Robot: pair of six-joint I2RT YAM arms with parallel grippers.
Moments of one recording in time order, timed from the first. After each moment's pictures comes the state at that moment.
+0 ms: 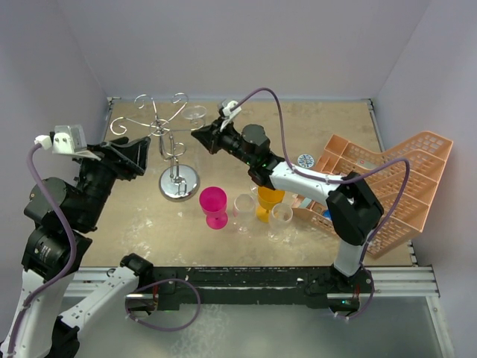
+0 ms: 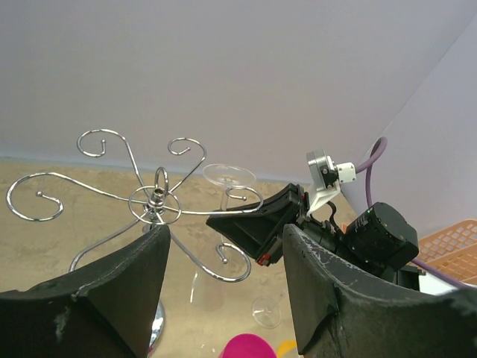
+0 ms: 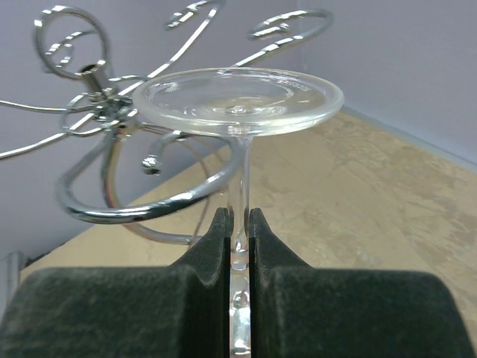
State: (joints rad) left arm -0.48 0.64 1.27 -0.49 -0.24 -0.34; right arm 0.80 1.81 1.29 0.63 -0.13 0.24
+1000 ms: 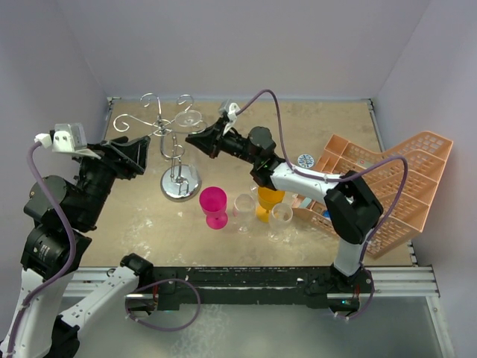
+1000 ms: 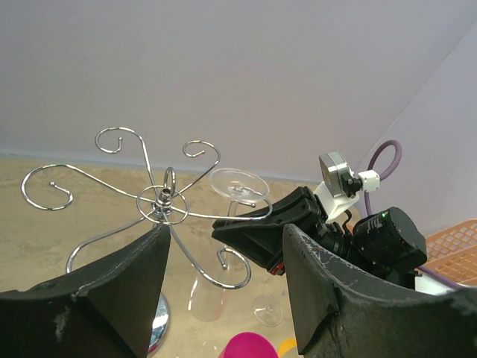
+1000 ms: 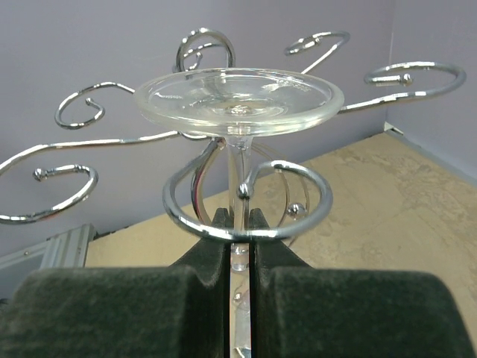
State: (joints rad) left arm -0.48 0.65 1.30 -0.51 -0.24 -0.34; right arm 0.78 1.83 1.27 0.83 -0.41 0.30
